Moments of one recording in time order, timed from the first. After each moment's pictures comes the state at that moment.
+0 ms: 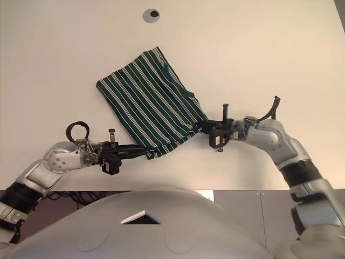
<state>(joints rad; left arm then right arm) 0.20 0.93 -0.50 -0.14 -0.15 -0.68 -0.77 0.01 -0.86 0.43 0.15 -0.08 -0.70 0.78</state>
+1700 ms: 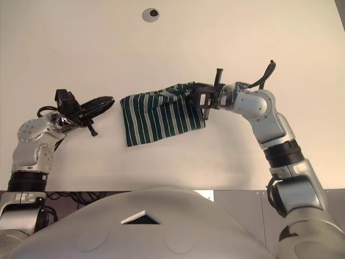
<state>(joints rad) 0.04 0.59 0.01 0.22 -0.51 -0.04 -1.02 -0.28 -0.59 0.35 0.17 -0.20 -0.35 0.70</state>
